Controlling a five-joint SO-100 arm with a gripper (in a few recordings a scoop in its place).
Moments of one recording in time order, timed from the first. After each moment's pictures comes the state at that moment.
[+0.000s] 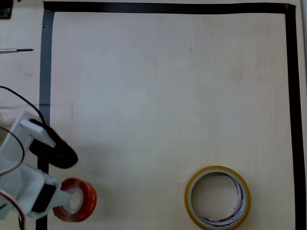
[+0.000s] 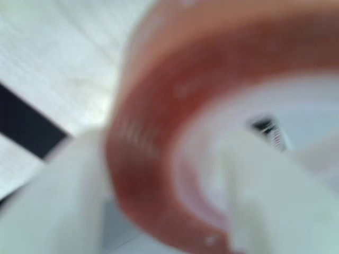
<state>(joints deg) 30.5 114.4 116.7 68.6 -9.1</state>
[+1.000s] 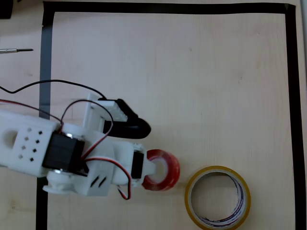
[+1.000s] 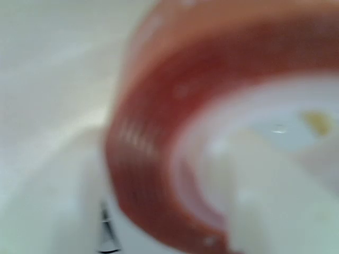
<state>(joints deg) 14.2 76.4 76.1 65.5 -9.1</state>
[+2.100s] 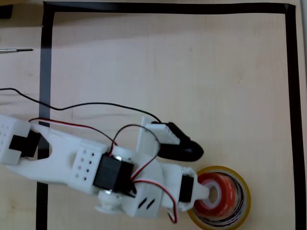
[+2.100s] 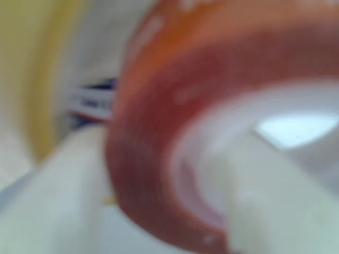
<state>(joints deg) 16.7 25.4 1.1 75.5 -9.1</state>
